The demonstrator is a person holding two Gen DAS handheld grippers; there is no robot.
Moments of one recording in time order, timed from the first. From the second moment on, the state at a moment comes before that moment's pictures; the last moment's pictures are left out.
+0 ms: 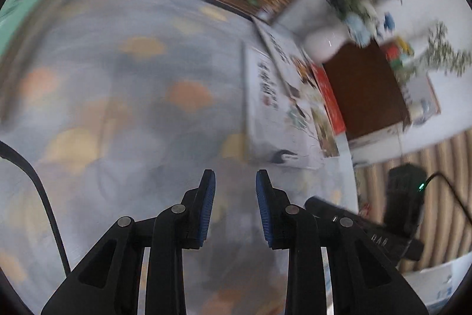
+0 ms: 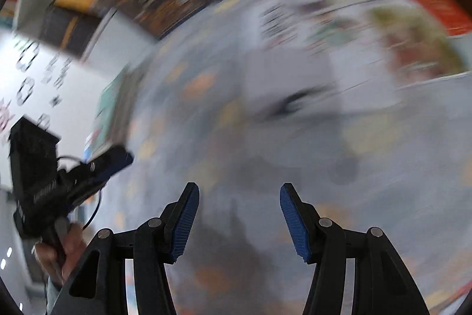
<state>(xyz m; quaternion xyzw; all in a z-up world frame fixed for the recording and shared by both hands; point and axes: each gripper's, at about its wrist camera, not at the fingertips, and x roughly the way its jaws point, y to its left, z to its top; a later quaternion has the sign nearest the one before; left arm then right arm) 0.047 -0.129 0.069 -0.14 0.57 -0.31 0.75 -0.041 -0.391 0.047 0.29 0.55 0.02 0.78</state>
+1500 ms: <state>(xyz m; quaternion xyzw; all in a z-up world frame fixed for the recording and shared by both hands) -0.088 -0.079 0.013 -0.24 0.60 -0.16 0.75 -0.101 -0.368 0.021 0.13 0.57 0.14 0.80</state>
